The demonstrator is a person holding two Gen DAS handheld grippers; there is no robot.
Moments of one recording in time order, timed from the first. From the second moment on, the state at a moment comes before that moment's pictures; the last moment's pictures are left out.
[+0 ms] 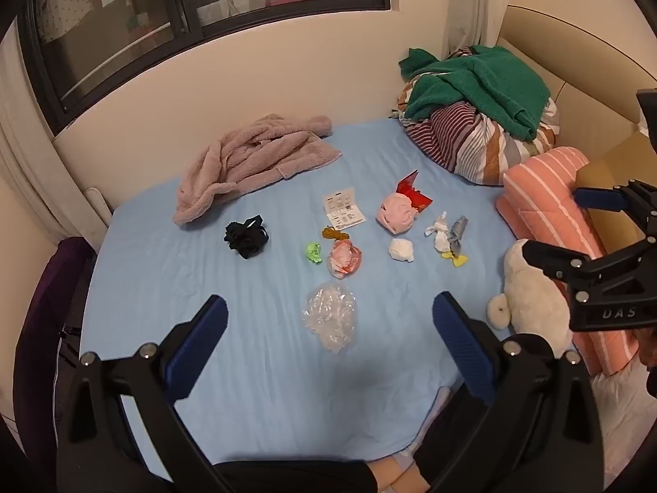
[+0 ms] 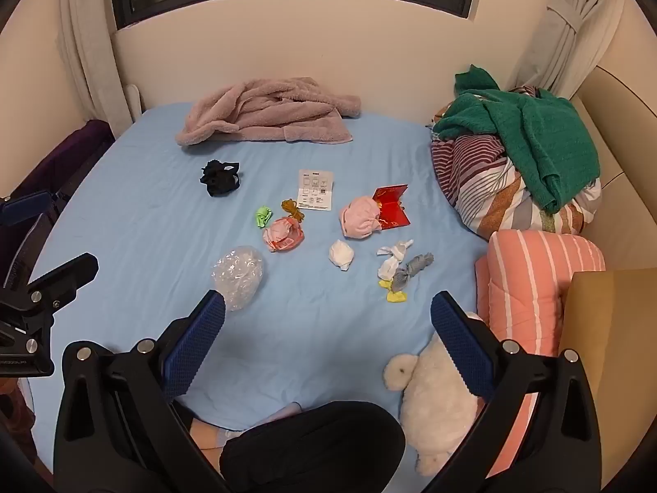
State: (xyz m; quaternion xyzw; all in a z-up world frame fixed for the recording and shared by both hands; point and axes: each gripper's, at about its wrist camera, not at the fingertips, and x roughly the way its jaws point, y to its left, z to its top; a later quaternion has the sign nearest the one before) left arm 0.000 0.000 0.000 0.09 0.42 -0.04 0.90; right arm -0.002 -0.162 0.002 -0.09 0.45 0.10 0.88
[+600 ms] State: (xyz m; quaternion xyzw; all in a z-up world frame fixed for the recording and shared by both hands) left arm -0.003 -0.001 -0.005 0.08 0.42 -0.04 0.90; right arm -0.004 -0.161 0.001 -0.10 0.44 0.10 0.89
